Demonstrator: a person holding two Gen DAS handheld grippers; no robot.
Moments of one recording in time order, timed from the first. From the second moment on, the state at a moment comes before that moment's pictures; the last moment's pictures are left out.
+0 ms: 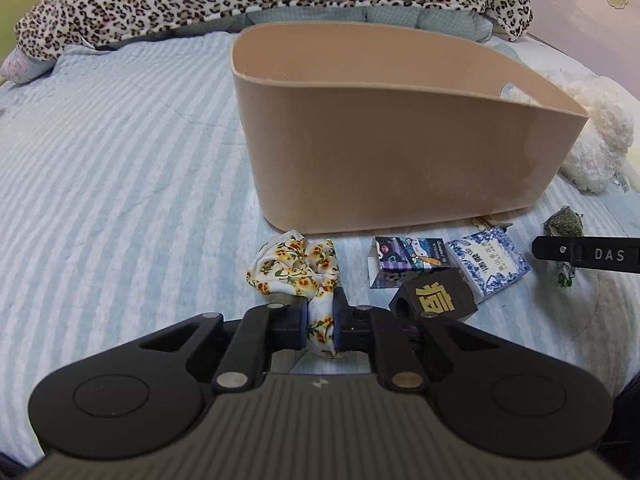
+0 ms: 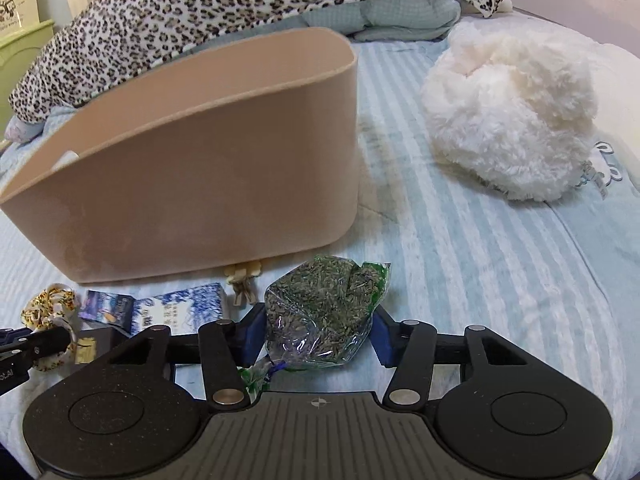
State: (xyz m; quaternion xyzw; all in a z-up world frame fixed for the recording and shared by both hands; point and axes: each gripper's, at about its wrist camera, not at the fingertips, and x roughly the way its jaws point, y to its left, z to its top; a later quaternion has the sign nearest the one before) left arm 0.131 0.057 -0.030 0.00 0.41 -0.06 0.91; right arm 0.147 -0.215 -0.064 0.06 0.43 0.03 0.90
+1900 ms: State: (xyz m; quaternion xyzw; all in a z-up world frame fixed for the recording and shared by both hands) left arm 0.208 0.010 0.063 0.06 0.34 -0.01 0.94; right arm 0.200 -0.188 0.032 0.04 0.32 0.09 0.94
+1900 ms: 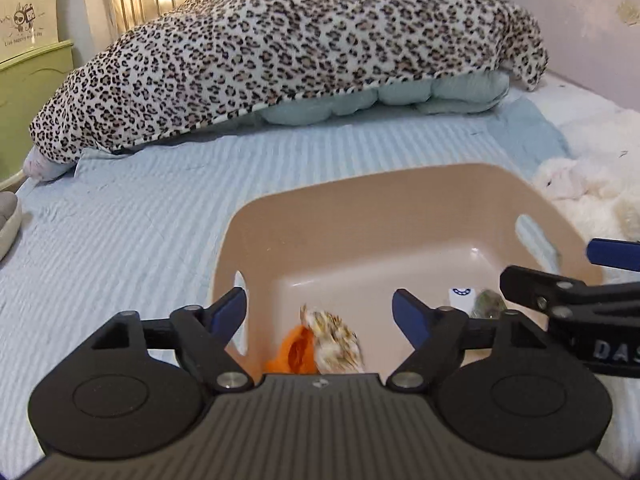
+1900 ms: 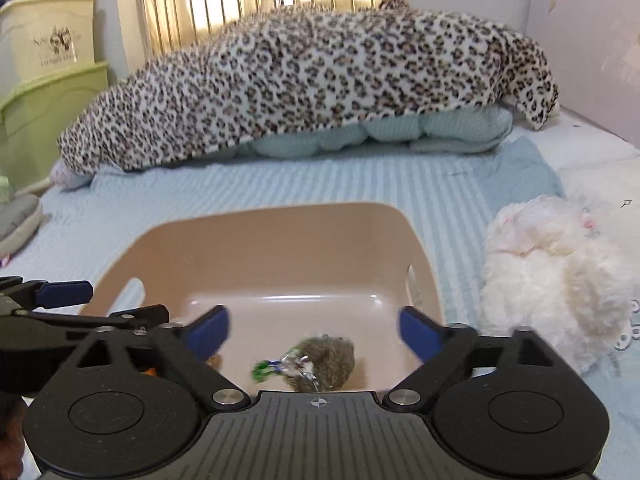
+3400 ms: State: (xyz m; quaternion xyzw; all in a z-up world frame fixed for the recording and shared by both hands) left arm 0.139 0.014 -0.048 -0.01 0.46 -0.07 0.89; right arm 0.121 -0.212 -0.049 0.01 0.44 0.06 0.90
